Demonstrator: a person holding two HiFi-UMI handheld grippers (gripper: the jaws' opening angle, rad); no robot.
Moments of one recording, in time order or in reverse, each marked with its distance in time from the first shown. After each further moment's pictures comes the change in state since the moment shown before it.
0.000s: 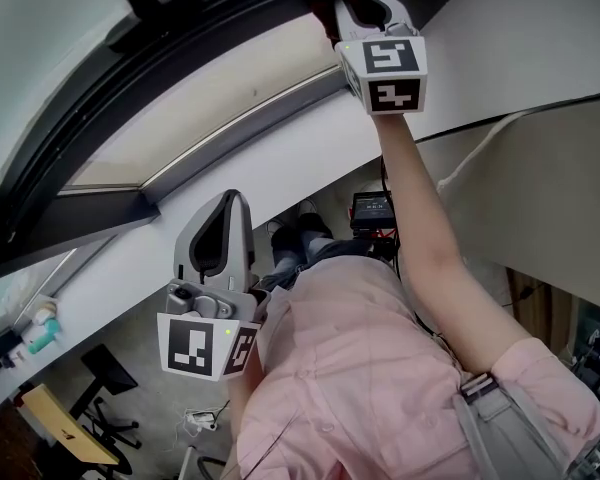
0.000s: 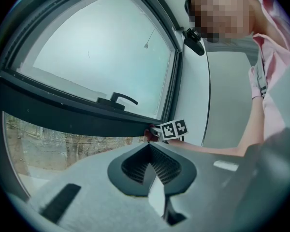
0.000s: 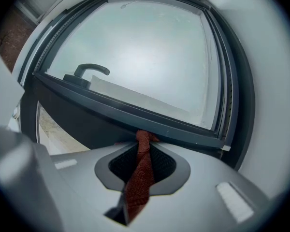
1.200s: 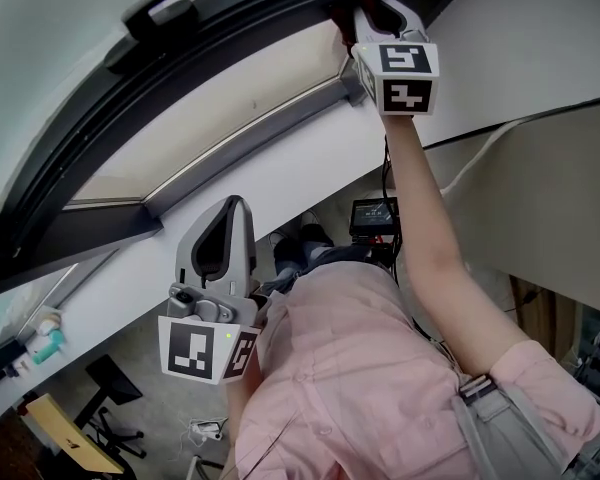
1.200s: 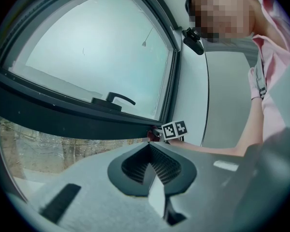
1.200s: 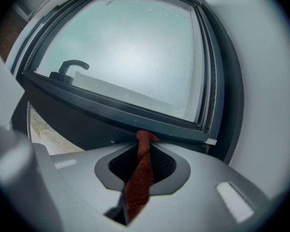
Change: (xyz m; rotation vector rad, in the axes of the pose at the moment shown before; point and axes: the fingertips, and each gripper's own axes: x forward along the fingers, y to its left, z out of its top) left arm 0.015 -0.001 0.006 0.015 0.000 -0.032; right arm 0.004 -0.044 -0.016 0.040 0.034 -0.080
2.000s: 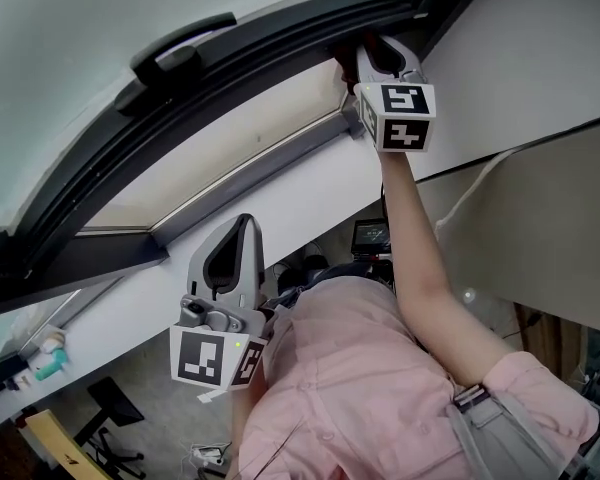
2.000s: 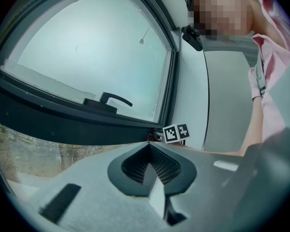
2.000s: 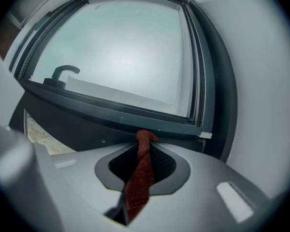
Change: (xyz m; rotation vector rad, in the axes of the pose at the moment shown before) left arm 0.027 -0.003 0.008 0.018 -0.024 -0.018; right arm 0.003 -0.017 -0.006 0.091 -0.022 -0.022
